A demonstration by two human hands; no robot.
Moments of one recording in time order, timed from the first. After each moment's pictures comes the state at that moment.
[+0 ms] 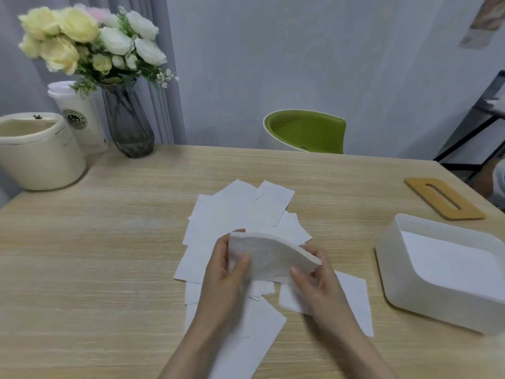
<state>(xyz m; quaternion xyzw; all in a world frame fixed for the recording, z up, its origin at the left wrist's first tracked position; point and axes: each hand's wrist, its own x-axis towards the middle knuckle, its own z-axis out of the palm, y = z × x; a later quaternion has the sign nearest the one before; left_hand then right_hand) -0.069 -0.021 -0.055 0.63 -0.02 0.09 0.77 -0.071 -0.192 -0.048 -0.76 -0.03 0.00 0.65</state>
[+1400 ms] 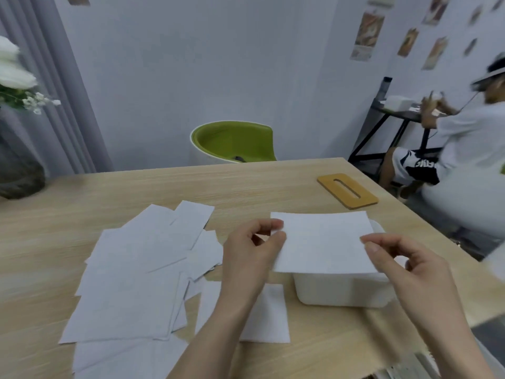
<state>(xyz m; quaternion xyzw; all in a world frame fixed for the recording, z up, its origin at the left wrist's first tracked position) -0.035 -0.176 0.017 0.70 -0.06 0.02 0.71 -0.120 -0.368 0.045 -0.81 0.13 -0.30 0.49</state>
